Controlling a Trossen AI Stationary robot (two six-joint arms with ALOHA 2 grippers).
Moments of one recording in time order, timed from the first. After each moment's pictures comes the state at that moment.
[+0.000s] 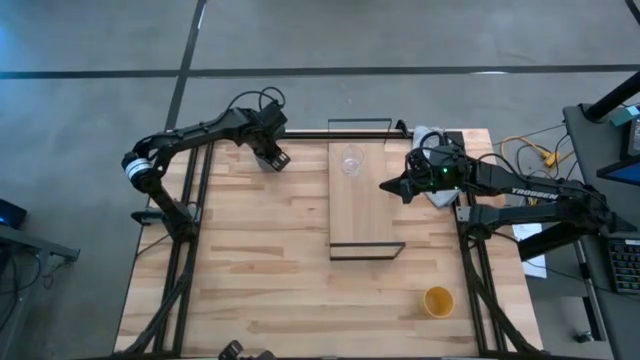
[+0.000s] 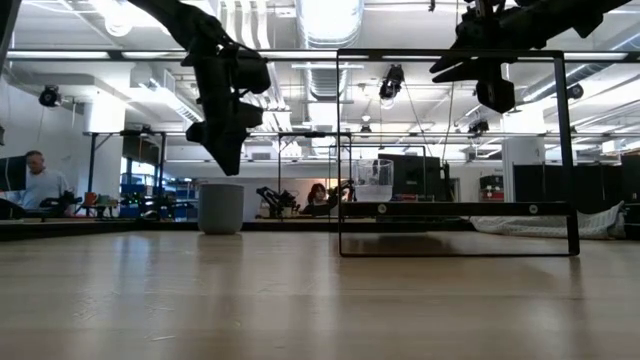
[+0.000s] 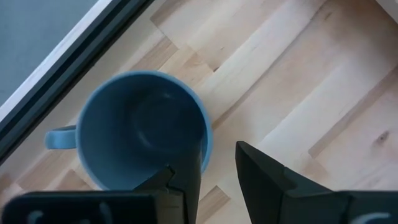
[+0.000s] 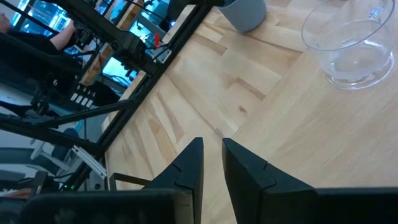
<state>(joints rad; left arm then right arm) 0.66 1.62 1.30 -0.90 -0.05 -0.11 -0.28 0.87 0.68 -0.25 -0.17 0.76</state>
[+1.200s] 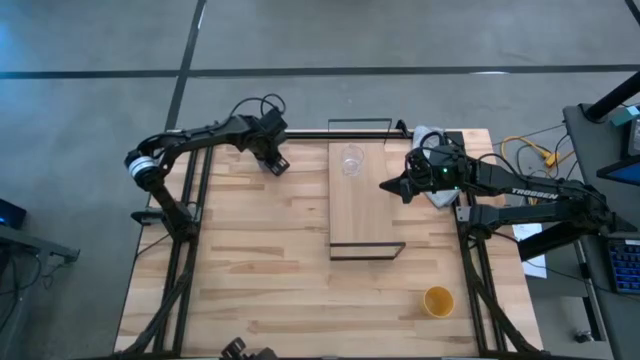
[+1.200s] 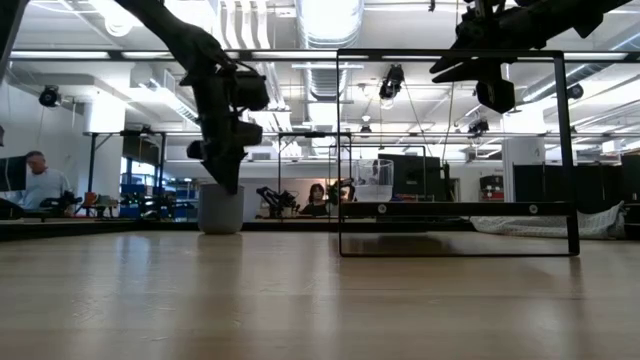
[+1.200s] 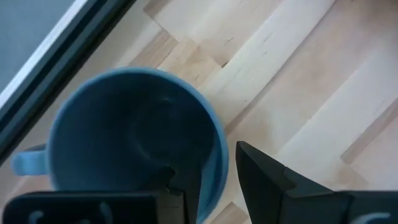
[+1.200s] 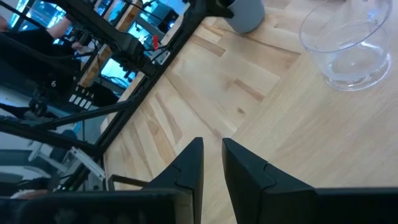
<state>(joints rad) 0.68 1.65 1.19 -0.76 -0.06 -0.05 -0.28 0.87 0.68 -0.25 -0.16 0.76</state>
